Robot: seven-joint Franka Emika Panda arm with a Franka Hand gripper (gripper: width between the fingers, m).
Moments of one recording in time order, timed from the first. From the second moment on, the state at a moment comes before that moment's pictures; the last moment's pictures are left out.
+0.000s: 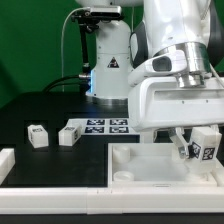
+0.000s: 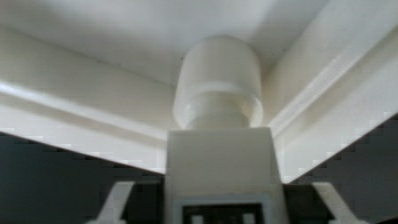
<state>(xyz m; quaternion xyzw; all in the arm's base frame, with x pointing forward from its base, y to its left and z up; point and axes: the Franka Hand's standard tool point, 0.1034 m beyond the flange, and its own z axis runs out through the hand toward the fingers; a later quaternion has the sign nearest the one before) 0.613 0.115 0.059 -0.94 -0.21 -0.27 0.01</state>
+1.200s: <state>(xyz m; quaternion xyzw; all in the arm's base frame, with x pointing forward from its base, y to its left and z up) 0.616 0.111 0.059 -0.93 -0.21 -0.29 0.00</state>
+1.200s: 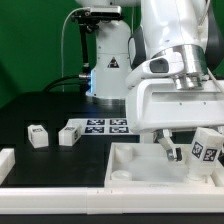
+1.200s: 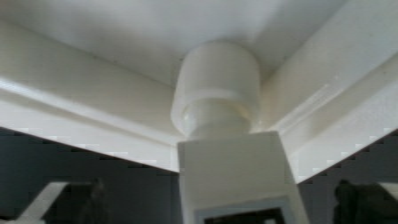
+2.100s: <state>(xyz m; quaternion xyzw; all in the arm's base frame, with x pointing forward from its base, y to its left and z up) 0.619 0.115 0.086 -0.94 -0.21 -0.27 0.01</state>
